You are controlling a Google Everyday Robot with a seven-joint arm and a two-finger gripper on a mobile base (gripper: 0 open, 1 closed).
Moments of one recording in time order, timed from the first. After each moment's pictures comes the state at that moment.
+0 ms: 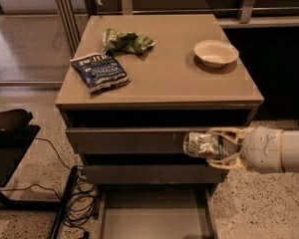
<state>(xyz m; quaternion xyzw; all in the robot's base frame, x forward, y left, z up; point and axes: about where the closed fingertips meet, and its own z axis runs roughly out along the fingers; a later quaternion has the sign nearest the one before) 0.442 -0.170 0.780 -0.68 0.56 0.05 0.47</state>
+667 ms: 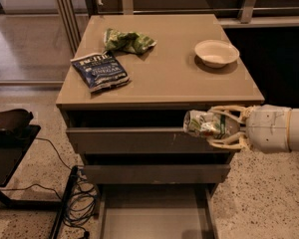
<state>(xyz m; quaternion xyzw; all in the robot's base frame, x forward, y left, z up) 0.464 -0.167 0.837 -0.67 0.54 0.03 0.50</state>
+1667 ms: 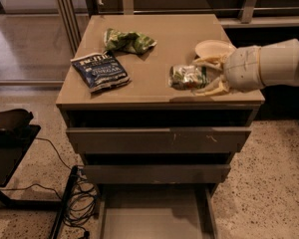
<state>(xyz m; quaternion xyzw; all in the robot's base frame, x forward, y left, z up) 0.570 -0.140 0.894 -0.70 0.52 0.03 0.49</state>
